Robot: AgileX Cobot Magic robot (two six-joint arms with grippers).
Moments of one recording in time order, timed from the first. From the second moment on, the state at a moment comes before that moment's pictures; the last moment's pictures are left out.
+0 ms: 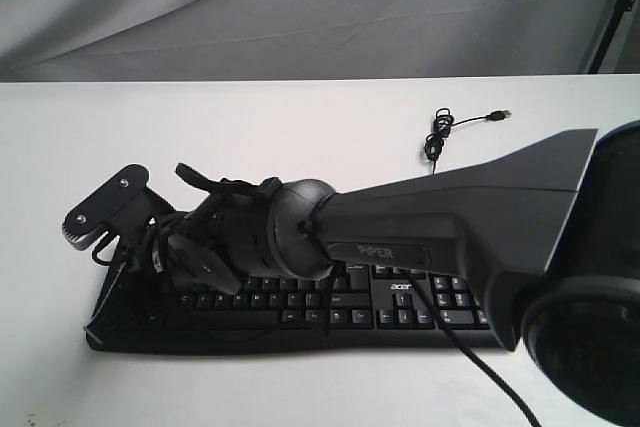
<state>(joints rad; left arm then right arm) -0.20 0.00 0.00 0.04 0.26 -0.02 0.99 2.28 -1.57 -0.07 0.22 0.03</state>
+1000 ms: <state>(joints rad) -0.20 0.00 0.00 0.04 0.26 -0.02 0.85 1.98 -1.11 -0.08 0.07 0.08</state>
